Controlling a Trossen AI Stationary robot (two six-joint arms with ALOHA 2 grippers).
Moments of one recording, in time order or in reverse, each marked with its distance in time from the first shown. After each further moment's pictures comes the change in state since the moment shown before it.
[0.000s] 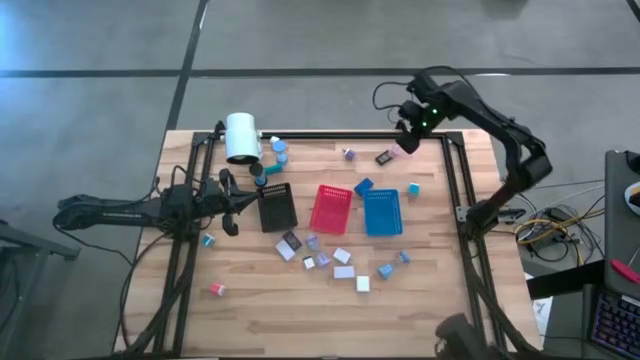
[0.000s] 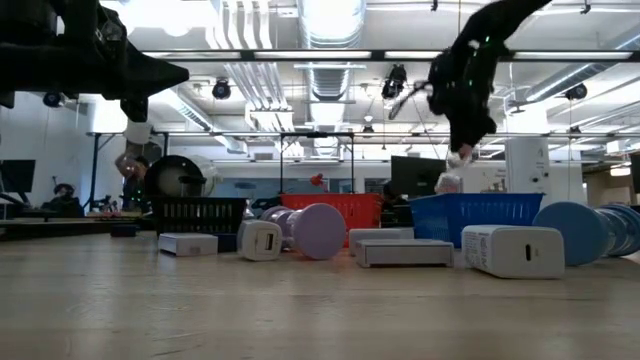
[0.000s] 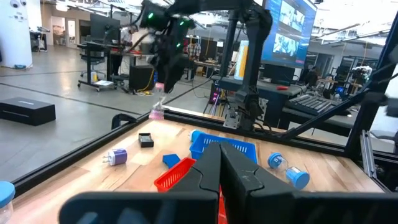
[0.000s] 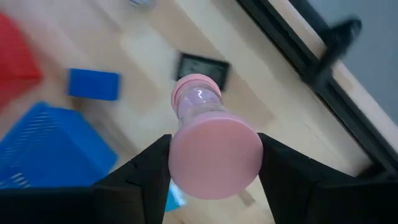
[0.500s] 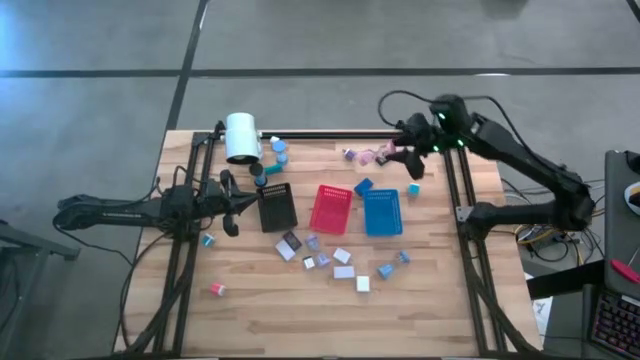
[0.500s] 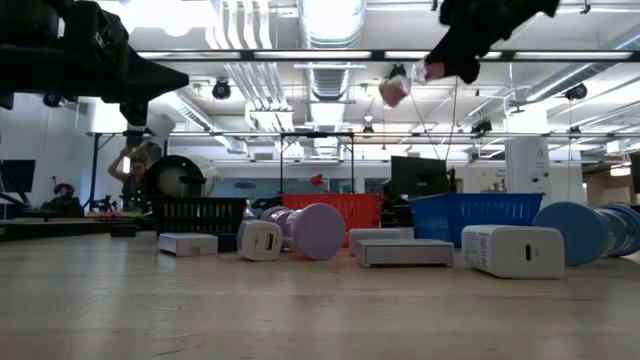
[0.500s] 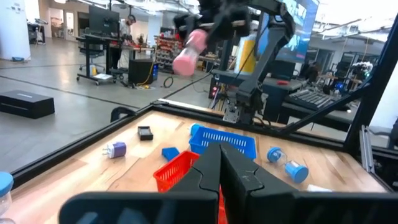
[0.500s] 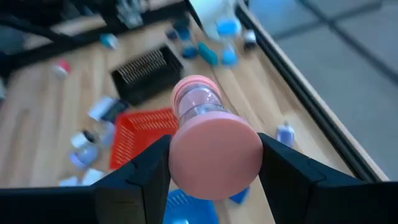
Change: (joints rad) left arm 0.000 0.000 0.000 -0.032 0.003 -0.015; right arm 0.294 -0.505 -0.317 0.506 -0.255 0.128
